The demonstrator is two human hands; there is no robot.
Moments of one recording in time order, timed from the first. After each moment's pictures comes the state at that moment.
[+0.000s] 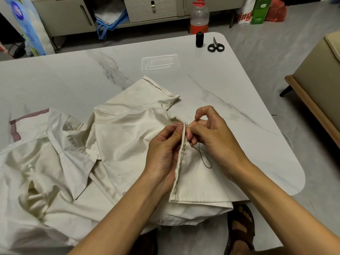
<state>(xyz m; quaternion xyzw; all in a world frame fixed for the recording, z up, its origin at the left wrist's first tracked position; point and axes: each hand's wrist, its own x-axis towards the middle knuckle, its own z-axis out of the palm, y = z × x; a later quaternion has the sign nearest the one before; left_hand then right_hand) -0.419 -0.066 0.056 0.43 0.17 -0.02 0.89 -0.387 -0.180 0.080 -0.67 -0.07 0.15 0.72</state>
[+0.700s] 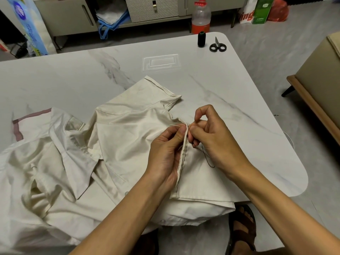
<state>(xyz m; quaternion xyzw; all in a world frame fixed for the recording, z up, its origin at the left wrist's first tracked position) -0.416 -0.063 0.045 0.43 0.19 -0.03 0.88 -0.388 -0.177 0.076 -0.72 -0.11 0.12 0.68</state>
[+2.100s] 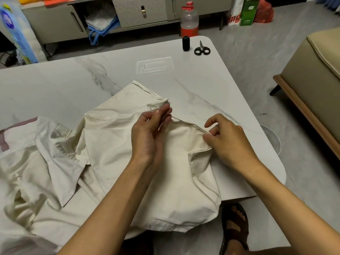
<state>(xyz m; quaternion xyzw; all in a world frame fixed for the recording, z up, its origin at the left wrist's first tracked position) -0.383 -0.068 0.066 0.43 0.19 0.10 0.88 -0.366 -0.243 0.056 -0.90 -0.02 0.07 0.43</state>
